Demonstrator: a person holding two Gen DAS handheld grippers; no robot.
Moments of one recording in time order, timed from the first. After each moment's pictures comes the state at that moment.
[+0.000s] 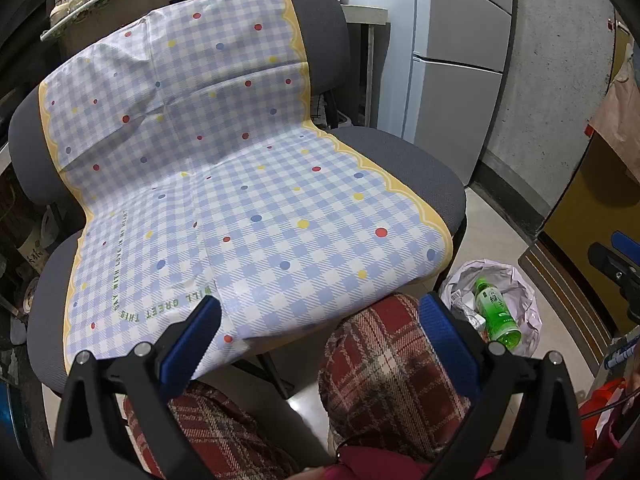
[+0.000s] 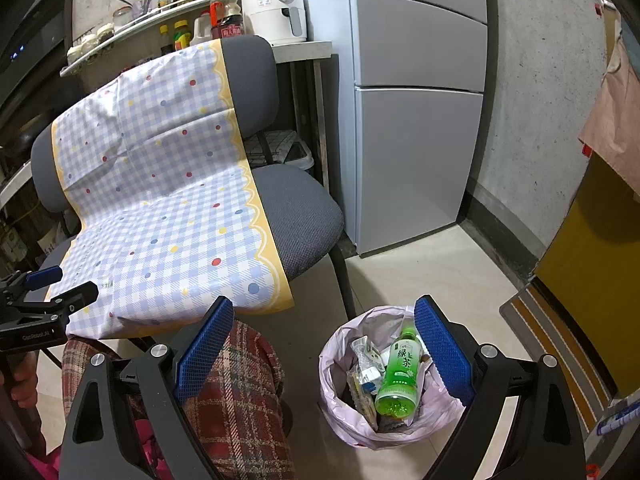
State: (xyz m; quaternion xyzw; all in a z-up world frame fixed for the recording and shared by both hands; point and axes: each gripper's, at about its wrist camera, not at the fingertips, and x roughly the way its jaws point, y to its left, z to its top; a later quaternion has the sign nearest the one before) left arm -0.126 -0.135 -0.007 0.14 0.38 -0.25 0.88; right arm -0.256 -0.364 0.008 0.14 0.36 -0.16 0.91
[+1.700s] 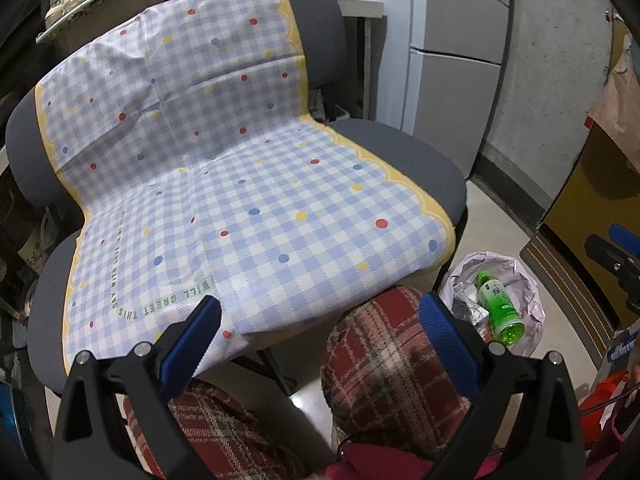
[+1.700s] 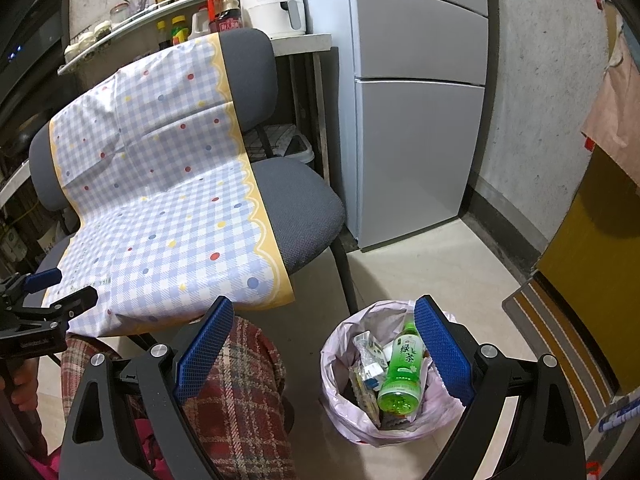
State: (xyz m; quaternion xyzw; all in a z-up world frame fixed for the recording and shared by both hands) left arm -0.123 -0.132 -0.016 0.15 0.39 -0.25 0.87; right arm -0.257 -0.363 0.003 0.14 0.36 -0.16 0.91
